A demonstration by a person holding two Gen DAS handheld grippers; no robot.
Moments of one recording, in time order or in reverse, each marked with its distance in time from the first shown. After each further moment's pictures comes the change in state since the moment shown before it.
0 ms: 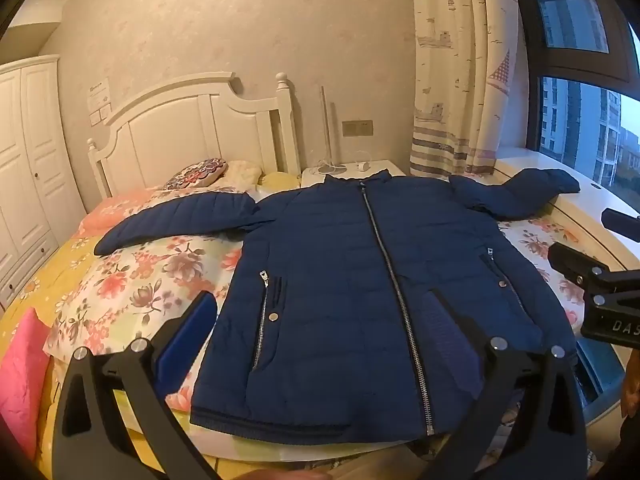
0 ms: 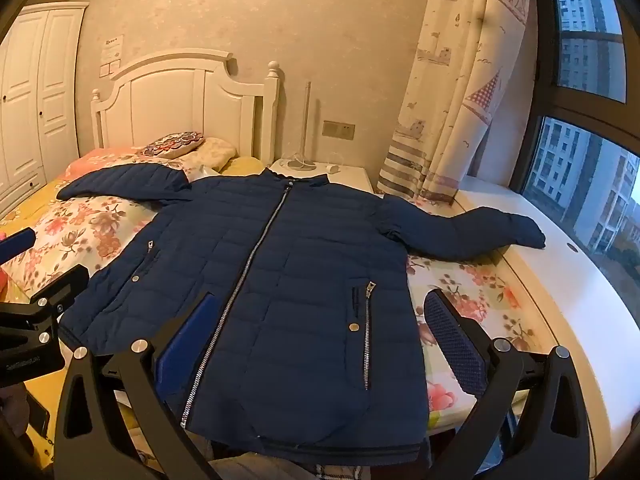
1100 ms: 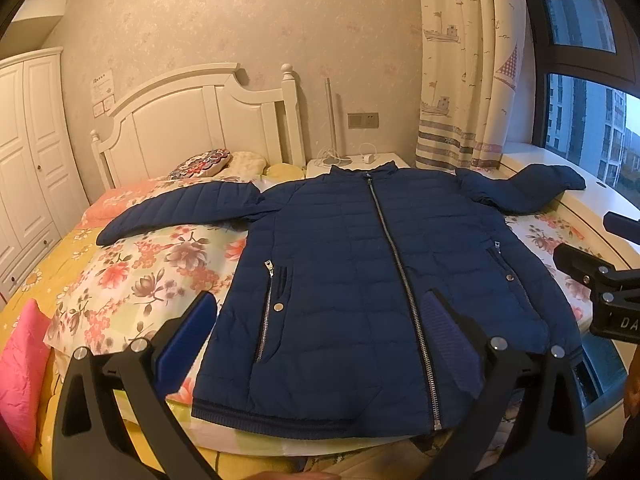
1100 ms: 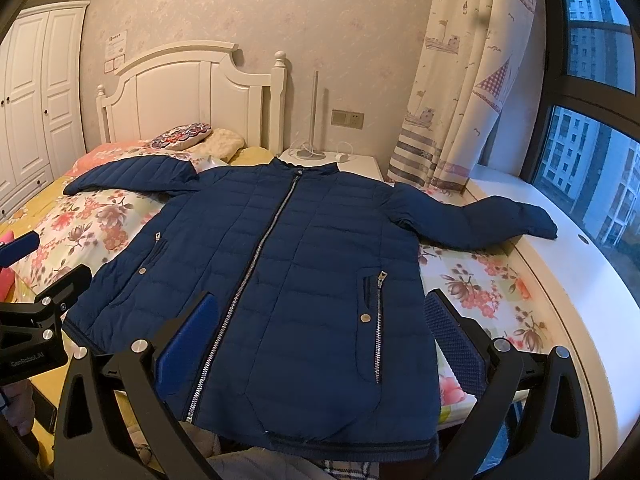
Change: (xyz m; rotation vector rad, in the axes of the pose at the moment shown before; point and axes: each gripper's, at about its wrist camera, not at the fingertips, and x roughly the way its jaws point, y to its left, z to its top) left arm 0.007 0.014 -0.014 -0.008 0.027 0.005; right arm 0.014 0.003 -0.002 0.018 0.049 0.054
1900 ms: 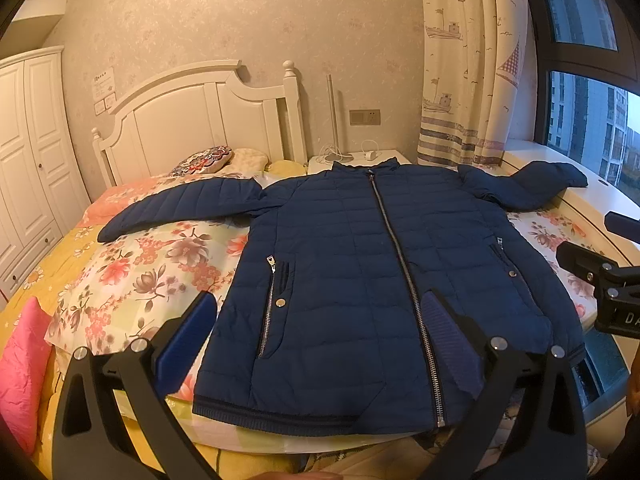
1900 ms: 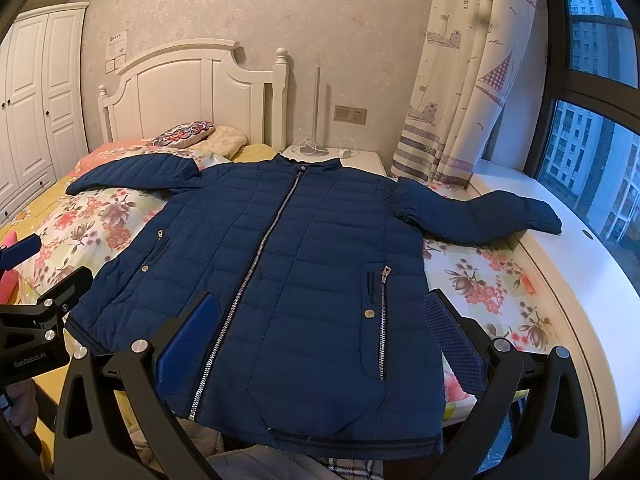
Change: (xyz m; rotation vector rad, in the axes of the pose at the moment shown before) left arm 0.004 0.005 -0.005 -0.001 0.007 0.002; right arm 0.002 0.000 -0.002 0.011 0.011 0.016
